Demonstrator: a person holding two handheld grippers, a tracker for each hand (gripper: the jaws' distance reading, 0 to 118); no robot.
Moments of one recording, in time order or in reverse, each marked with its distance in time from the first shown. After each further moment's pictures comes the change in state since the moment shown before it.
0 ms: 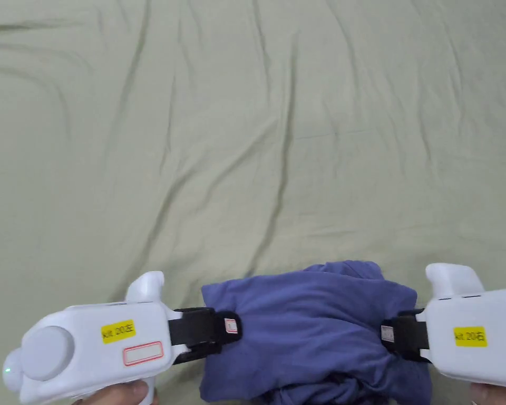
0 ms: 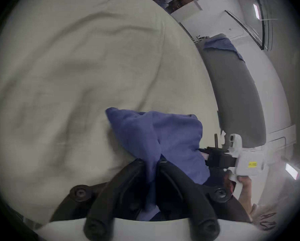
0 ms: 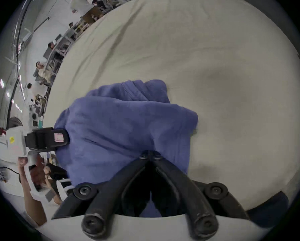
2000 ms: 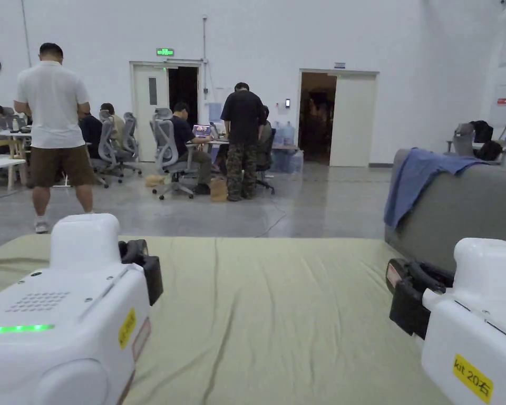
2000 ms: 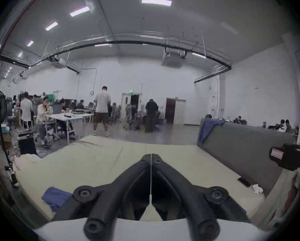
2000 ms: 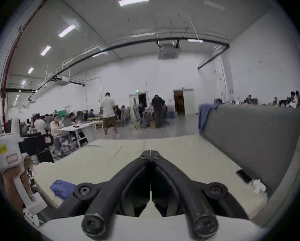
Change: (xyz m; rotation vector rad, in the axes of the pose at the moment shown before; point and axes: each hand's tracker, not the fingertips) left arm 0.342 -0.182 0.228 1.188 0.318 -0.565; right arm -0.053 -0.138 0.384 1.194 -0.141 0.354
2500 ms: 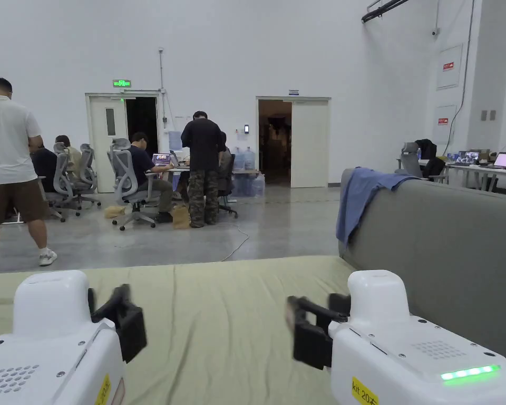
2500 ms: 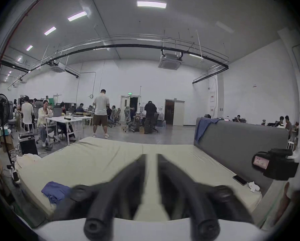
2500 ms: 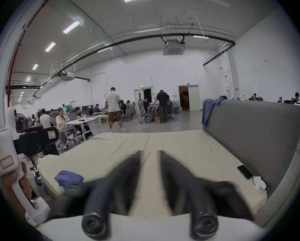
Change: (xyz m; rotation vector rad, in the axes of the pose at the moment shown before) left arm 0.039 -0.018 0.039 0.034 0.013 -0.023; right arm 0.012 -0.019 0.007 -0.066 0.064 -0.004
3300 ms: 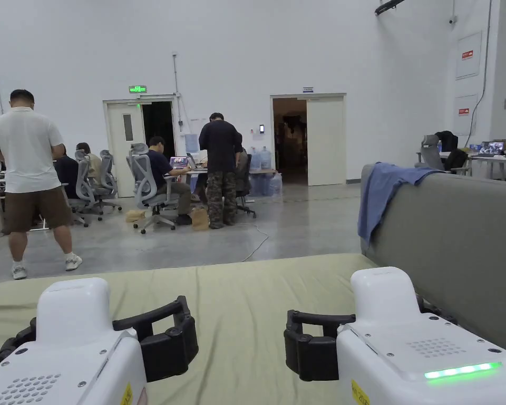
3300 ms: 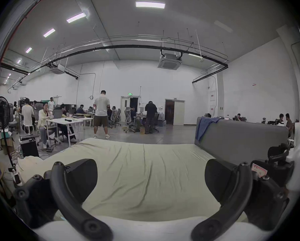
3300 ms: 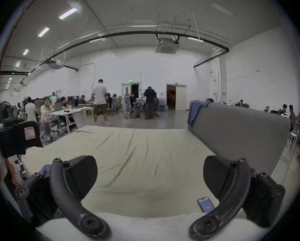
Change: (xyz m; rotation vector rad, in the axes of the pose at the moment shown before) left arm -0.013 0.004 0.005 -0.029 -0.031 -0.005; right arm -0.038 0.004 0.000 -0.045 -0.147 0.078
